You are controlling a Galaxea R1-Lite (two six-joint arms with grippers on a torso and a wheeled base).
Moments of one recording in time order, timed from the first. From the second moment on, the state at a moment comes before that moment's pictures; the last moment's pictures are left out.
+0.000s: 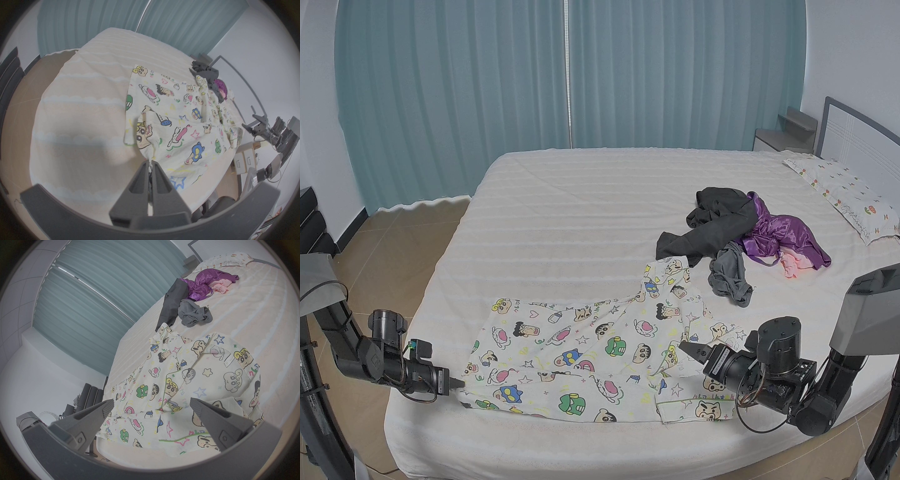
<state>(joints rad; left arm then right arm) 0.18 2.14 -0.53 -0.52 -0.51 0.15 0.55 2.11 -0.32 -1.32 -0.09 0.90</state>
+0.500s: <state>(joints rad) 0.18 2.13 -0.56 -0.38 -0.47 0.26 0.55 2.11 -0.32 -1.32 -0.09 0.90</state>
